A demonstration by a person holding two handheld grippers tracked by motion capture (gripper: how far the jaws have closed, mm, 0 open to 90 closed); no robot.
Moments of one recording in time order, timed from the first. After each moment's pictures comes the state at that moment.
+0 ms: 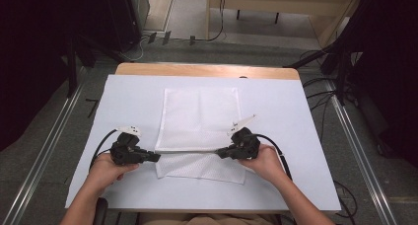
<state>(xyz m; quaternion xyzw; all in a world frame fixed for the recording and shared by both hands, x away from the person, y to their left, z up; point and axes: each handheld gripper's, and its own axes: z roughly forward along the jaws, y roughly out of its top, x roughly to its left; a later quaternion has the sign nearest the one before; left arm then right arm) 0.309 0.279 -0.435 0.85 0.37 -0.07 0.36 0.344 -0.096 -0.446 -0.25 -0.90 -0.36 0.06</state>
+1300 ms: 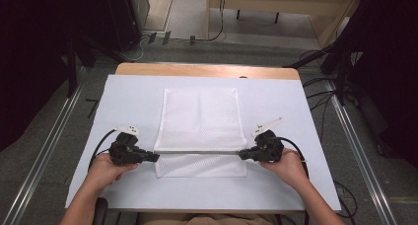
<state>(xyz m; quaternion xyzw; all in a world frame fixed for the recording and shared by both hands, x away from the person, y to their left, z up) 0.309 0.282 -0.436 0.85 0.38 -0.07 0.36 0.336 -0.157 -0.446 -0.30 -0.89 -0.35 0.05</state>
